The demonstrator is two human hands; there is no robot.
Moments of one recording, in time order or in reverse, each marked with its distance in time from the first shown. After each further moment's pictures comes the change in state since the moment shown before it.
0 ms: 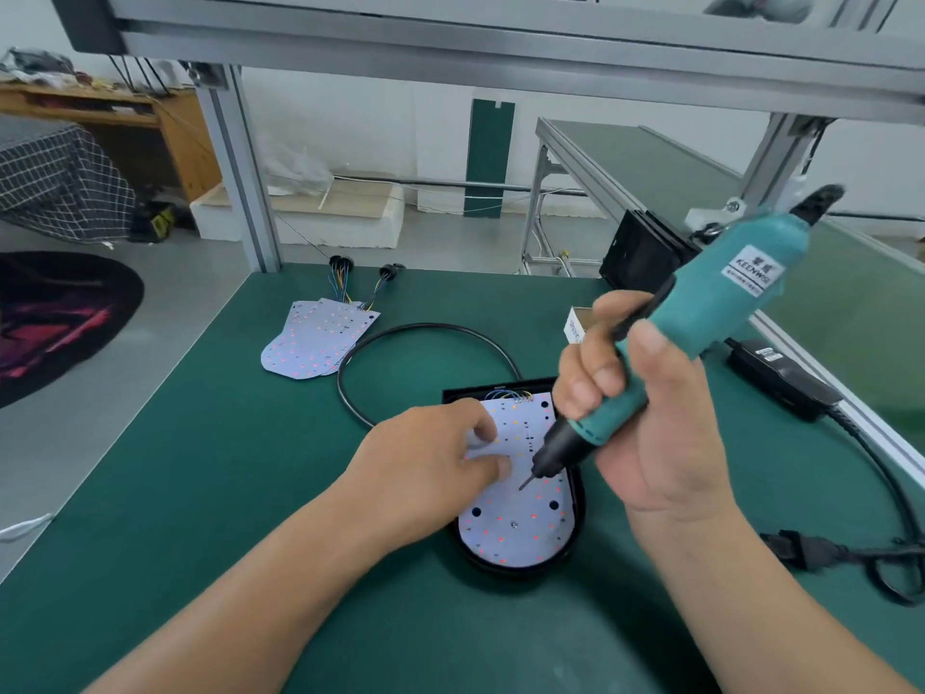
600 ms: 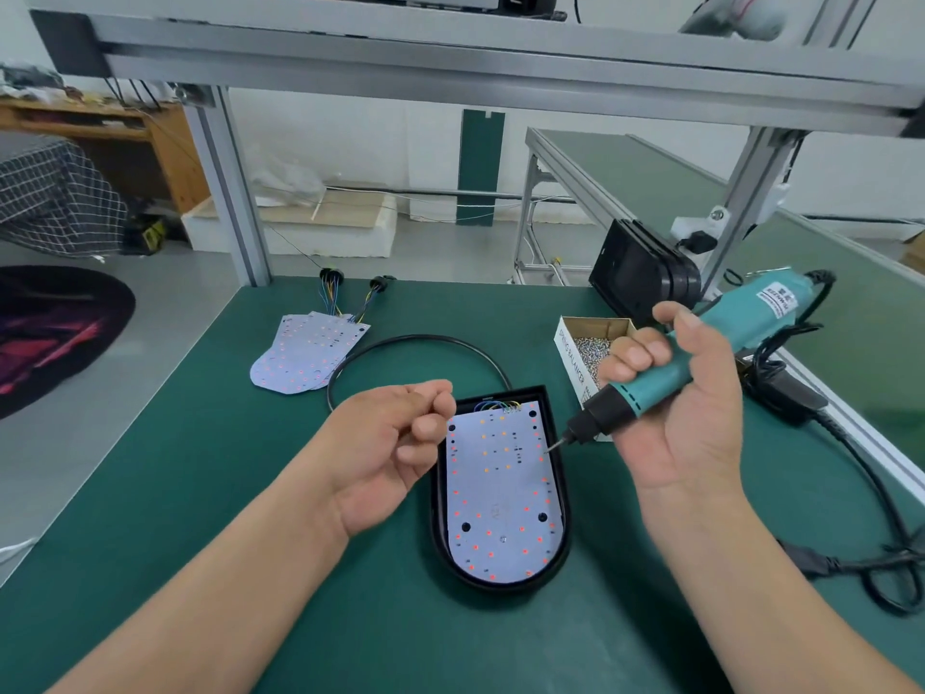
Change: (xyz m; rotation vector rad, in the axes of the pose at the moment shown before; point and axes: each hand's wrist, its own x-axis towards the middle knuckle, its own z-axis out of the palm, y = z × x) left_hand 0.016 -0.009 -0.021 -1.668 -0.099 -0.350; right_hand 0.016 -0.009 -0.038 0.234 0.431 -0.057
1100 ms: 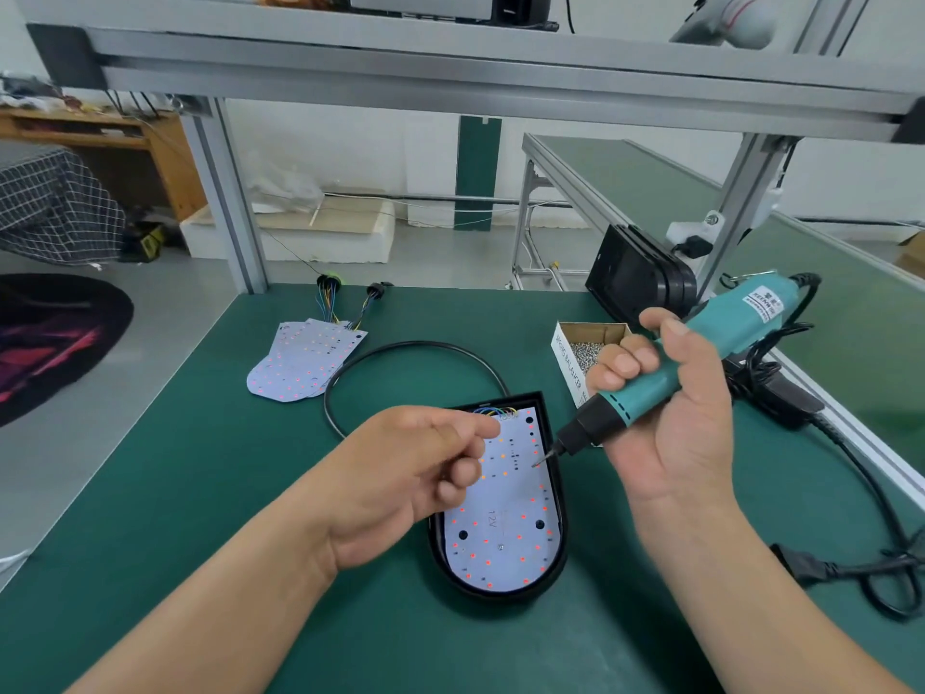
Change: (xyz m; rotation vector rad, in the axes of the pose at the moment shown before) left_hand -0.013 -0.012 0.003 0.391 -0.177 0.029; right_hand -0.005 0.003 0.006 0.008 -0.021 0.012
